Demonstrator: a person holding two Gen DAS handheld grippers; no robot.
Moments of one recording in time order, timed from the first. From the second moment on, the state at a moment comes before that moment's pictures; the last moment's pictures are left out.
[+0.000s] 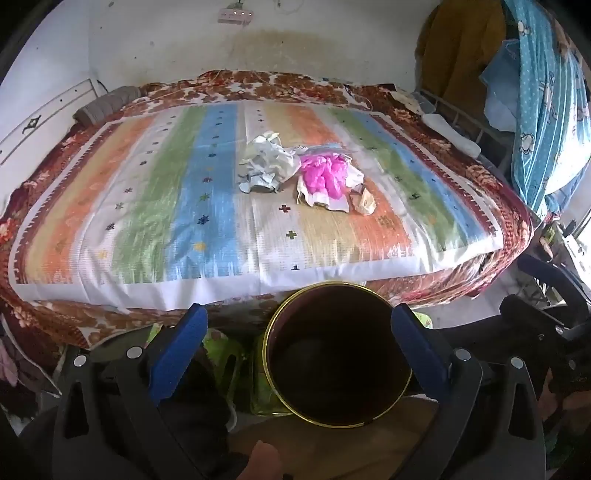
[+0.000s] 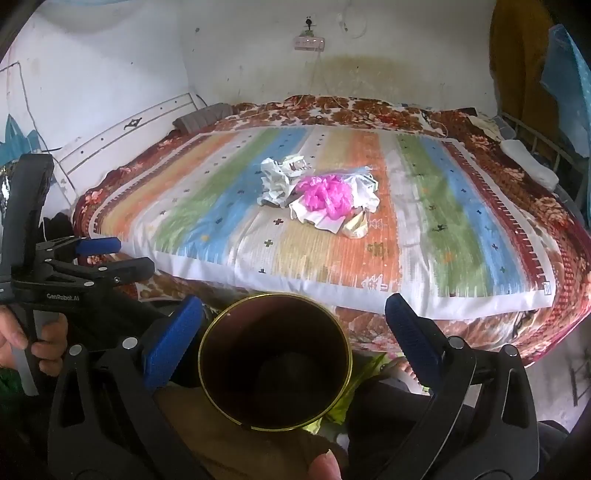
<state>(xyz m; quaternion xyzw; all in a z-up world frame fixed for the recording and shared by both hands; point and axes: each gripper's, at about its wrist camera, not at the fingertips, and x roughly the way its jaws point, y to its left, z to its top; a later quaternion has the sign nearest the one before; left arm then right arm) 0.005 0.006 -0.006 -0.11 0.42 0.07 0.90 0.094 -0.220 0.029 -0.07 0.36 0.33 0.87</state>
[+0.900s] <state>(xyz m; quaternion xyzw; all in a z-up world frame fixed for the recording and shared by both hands) 0.004 0.015 -0.004 -0.15 0.41 0.06 0.90 0.094 -0.219 0.025 -0.07 0.37 0.34 0.86</state>
